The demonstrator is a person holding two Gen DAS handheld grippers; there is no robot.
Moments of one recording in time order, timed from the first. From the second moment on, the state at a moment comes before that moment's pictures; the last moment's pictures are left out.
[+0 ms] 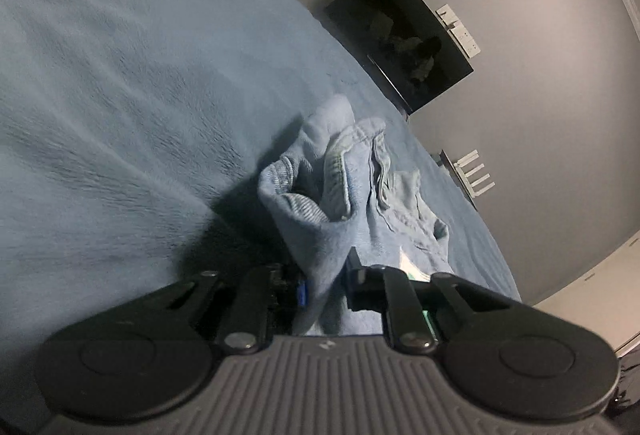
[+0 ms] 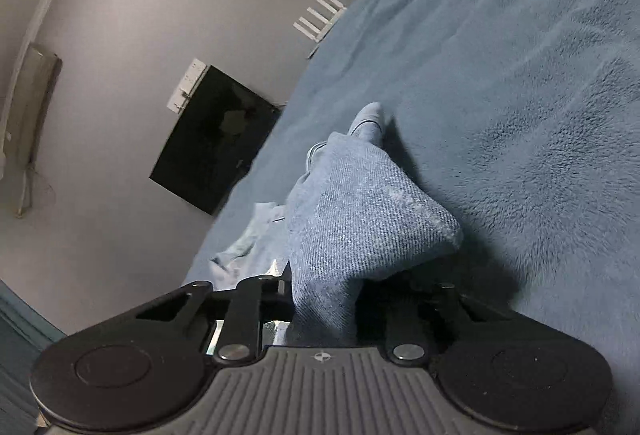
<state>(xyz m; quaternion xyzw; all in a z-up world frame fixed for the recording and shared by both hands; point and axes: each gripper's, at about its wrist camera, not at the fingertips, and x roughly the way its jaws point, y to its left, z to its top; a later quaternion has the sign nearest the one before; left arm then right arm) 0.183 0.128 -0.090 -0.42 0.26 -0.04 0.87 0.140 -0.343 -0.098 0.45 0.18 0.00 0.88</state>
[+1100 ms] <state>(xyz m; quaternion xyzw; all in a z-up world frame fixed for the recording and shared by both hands) 0.216 0.132 -0.121 -0.38 0.27 -0.04 0.88 0.141 -0.340 -0.133 0.50 0.21 -0.02 0.84</state>
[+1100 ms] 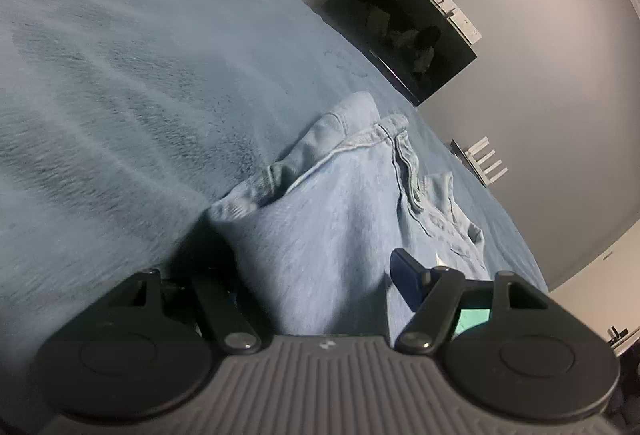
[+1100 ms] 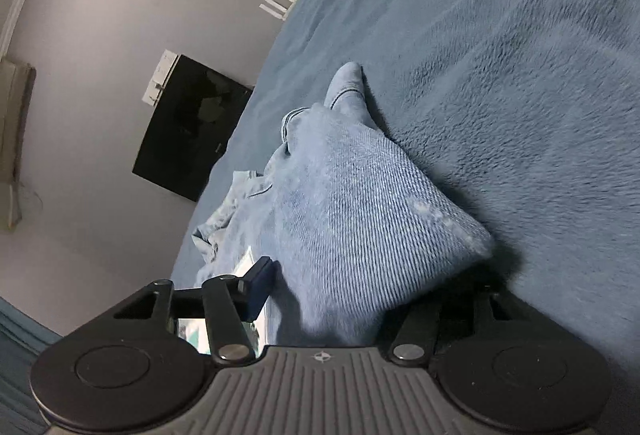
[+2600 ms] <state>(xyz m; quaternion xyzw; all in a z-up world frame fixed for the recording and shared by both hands) 0.114 0.058 -0.038 -0.11 0.39 0.04 0.91 0.034 -0.324 0.007 0.14 0.25 -0.10 0.95</state>
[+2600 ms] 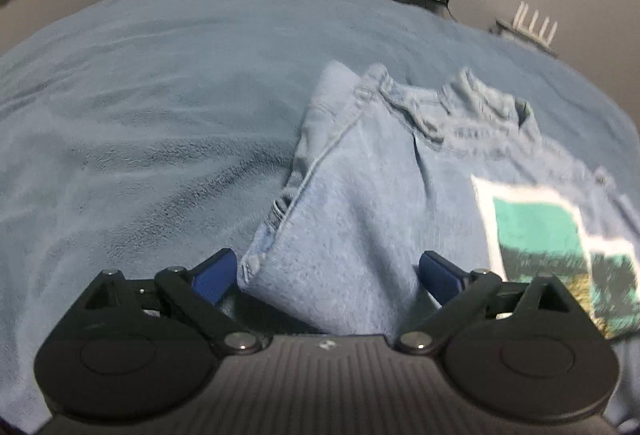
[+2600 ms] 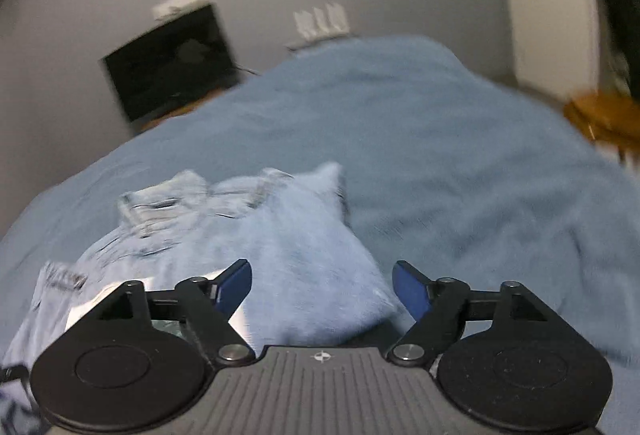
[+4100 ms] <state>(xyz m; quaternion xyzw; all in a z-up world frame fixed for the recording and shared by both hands) 0.113 0.090 -0.025 -0.28 0.33 -0.07 0.90 0.152 -0.196 -0.051 0.14 0.26 0.10 0.95</state>
